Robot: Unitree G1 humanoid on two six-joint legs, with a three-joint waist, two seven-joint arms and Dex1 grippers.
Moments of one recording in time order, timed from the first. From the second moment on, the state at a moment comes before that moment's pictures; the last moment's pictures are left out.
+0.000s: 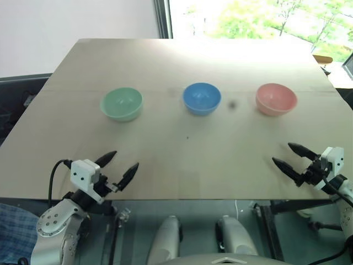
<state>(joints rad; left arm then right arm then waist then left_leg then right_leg) 0.31 0.48 0.34 -0.22 -0.43 0.00 -0.74 0.06 -0.57 -0.31 0.12 0.51 -0.05 1.02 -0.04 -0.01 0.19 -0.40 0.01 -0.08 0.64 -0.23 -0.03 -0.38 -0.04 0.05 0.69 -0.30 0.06</state>
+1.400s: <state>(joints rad) 0.10 0.47 0.22 -0.39 -0.60 0.17 -0.74 -0.48 -0.83 -0.03 0.24 0.13 0.24 0.91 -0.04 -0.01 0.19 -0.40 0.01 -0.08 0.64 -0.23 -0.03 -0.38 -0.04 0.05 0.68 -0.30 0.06</state>
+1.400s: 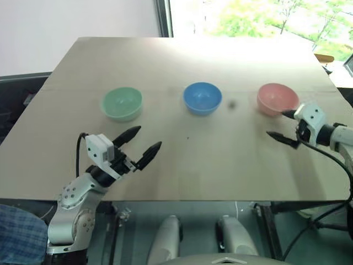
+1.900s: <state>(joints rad) 0.06 0.48 0.14 -0.46 -0.62 0.20 -0.77 -0.86 -0.71 0.24 0.61 -0.12 0.23 0.95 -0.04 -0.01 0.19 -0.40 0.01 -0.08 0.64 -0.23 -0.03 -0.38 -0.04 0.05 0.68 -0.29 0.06</state>
